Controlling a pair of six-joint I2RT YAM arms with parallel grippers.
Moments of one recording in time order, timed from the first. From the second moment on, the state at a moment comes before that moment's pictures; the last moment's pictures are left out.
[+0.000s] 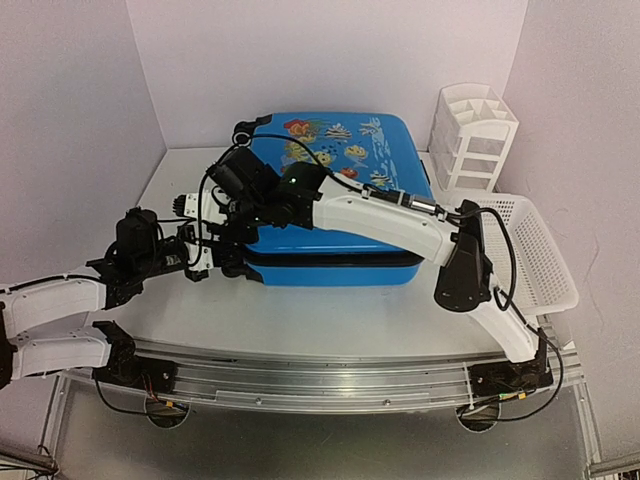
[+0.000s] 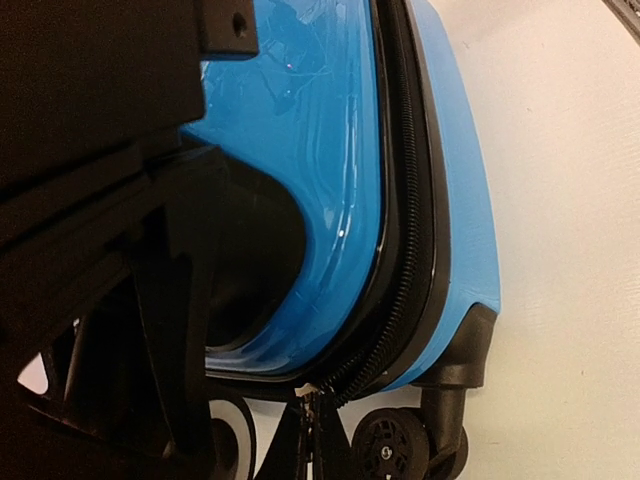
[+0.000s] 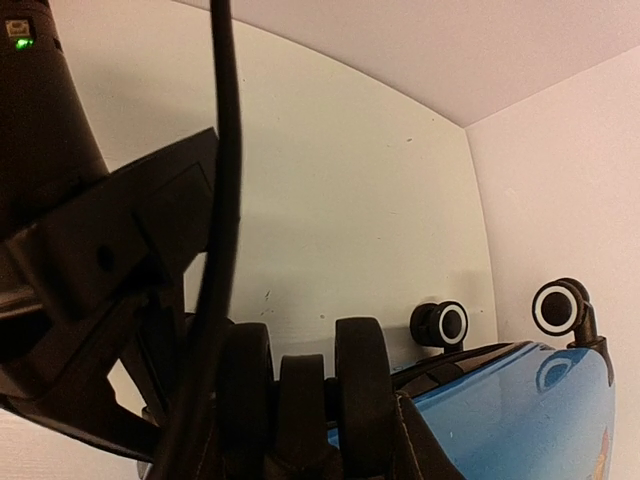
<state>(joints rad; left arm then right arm) -0.54 0.96 0.30 0.32 0.44 1.10 1.20 2.47 2.50 -0.71 0.22 -0.62</state>
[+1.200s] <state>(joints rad) -0.13 1.25 0.59 0.05 0.91 0.62 1.16 2.20 2.04 -0.42 0.15 -0.21</state>
